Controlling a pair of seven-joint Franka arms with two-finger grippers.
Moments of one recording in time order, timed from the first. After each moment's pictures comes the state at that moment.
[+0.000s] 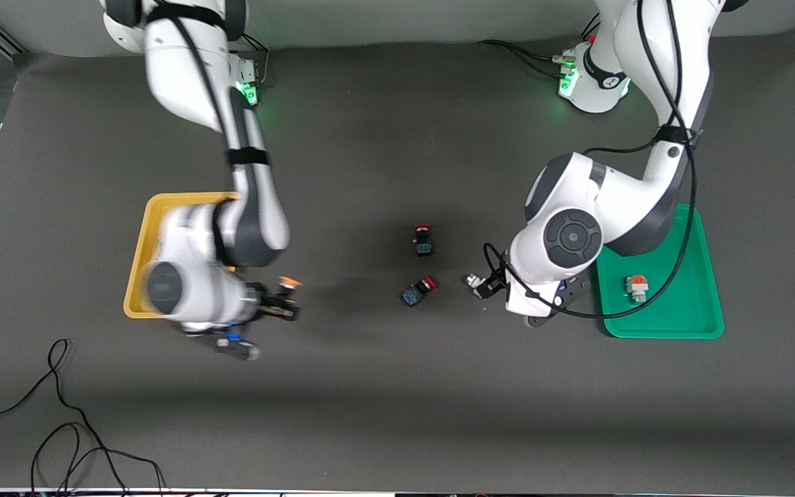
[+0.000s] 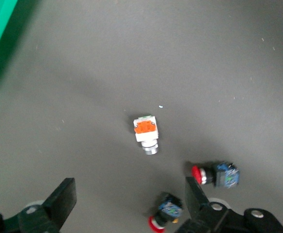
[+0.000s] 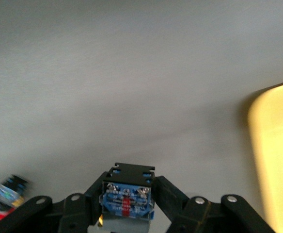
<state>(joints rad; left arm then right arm) -0.37 0.54 -0.14 -1.46 -0.06 1.88 -1.20 0.89 0.77 -0.87 -1.46 0.72 1.78 0.23</state>
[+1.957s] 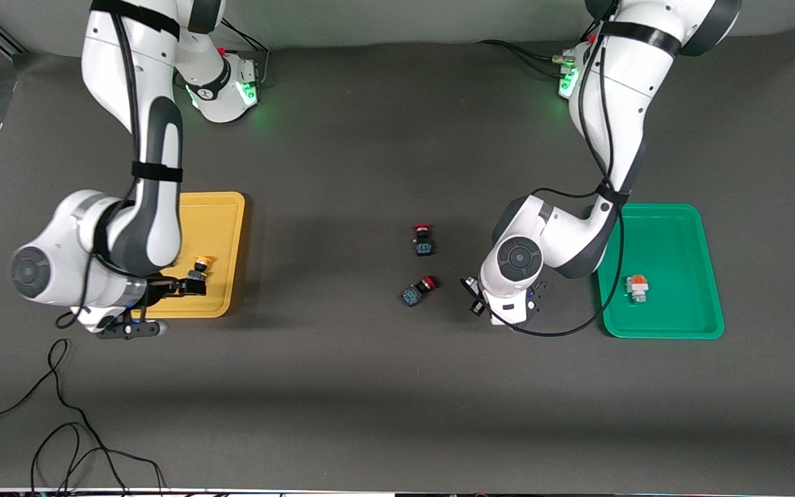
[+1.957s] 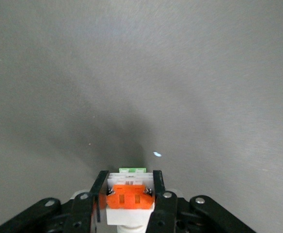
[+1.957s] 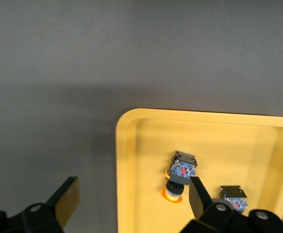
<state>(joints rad) -0.40 0.72 -0.13 -1.57 0.04 2.23 -1.42 0.91 0.71 -1.08 -1.68 0.70 1.79 -0.39</state>
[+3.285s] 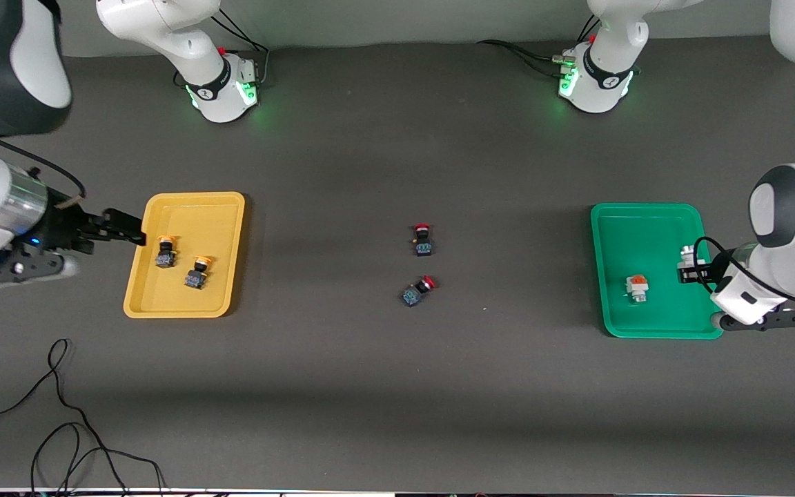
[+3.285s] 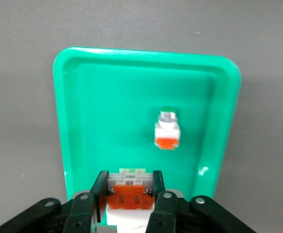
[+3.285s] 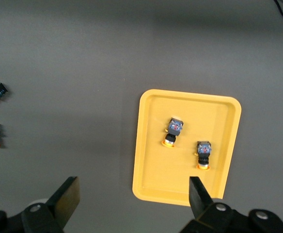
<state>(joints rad) 0.17 0.39 -0.10 -1.79 0.12 1.99 -0.04 0.25 0.12 -0.21 -1.57 0.10 1.63 -0.02</state>
